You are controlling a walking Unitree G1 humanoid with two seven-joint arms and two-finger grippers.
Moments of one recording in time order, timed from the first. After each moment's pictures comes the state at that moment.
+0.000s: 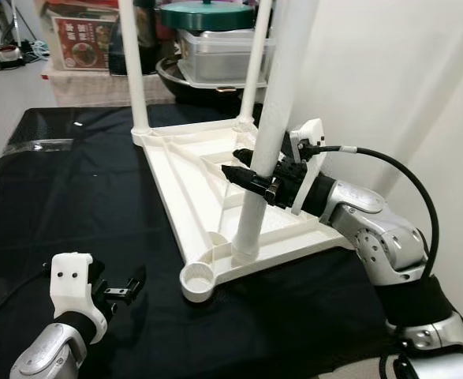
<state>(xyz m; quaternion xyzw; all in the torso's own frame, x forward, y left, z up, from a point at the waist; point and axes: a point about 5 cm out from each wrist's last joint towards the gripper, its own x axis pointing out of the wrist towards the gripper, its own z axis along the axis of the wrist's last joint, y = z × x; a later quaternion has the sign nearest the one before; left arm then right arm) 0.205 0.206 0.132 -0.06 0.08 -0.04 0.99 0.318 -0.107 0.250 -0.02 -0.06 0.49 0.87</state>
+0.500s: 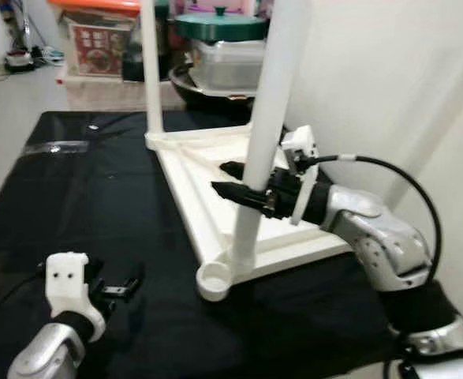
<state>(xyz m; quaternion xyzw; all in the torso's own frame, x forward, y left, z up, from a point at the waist) 0.205 0.208 0.130 -0.08 0.07 -0.04 0.99 0.307 -0.104 0.251 -0.03 -0.06 0.55 0.83</state>
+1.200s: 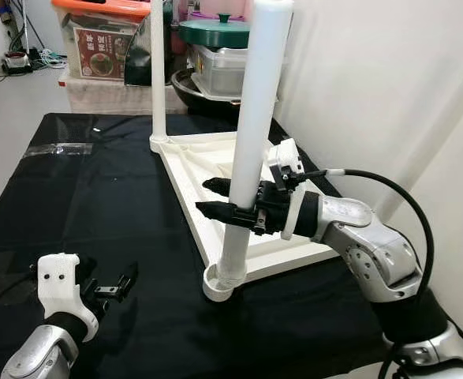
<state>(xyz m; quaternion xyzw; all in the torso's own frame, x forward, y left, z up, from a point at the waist) 0.206 0.213 0.129 -0.08 0.06 -0.03 0.99 0.293 -0.088 0.246 -0.05 -0.06 0.60 0.80</state>
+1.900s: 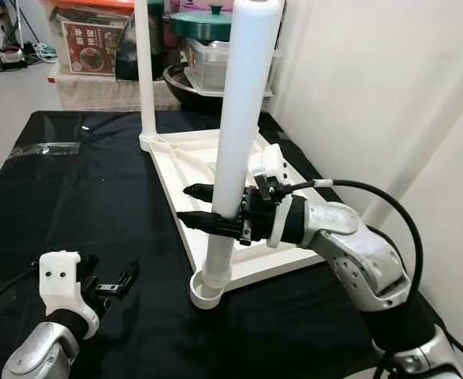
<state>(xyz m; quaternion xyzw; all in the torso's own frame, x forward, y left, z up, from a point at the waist) 0.209 0.213 0.129 -0.08 0.06 -0.04 0.99 0.275 -0.067 0.245 -0.07 -0.09 0.63 0.76</state>
